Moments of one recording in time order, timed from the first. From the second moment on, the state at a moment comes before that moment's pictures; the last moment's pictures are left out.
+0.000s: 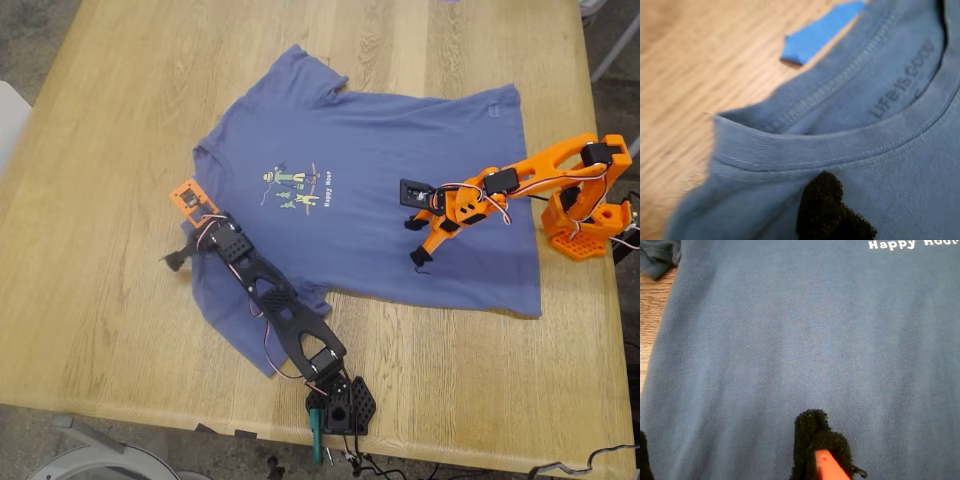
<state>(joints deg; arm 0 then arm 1) -41.0 13.3 -9.5 63.1 -91.0 -15.4 101.2 121.7 17.3 -82.2</state>
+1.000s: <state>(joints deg) -39.8 5.4 -16.6 68.1 -97.4 -12.1 87.4 113.4 14.5 -81.1</state>
